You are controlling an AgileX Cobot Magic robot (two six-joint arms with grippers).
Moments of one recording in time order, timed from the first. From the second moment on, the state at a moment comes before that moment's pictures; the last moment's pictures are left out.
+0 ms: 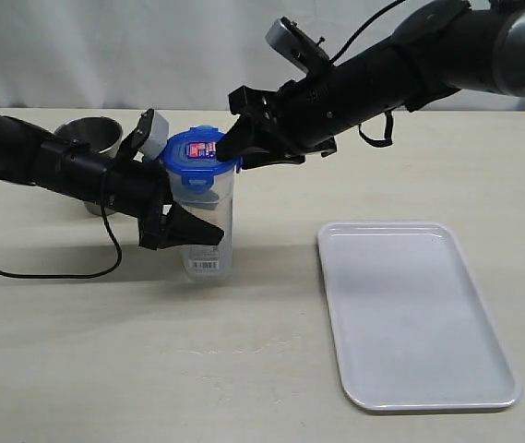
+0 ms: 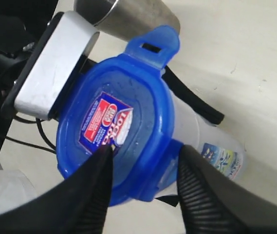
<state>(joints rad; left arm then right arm) 0.00 2.27 -1.33 -1.38 1.13 2.11 0.35 2.01 -1.54 0.99 0.92 -0.57</state>
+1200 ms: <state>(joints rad) -0.08 2.01 -1.38 -0.94 0.91 2.11 0.38 1.64 -1.53 0.59 1.14 -0.97</state>
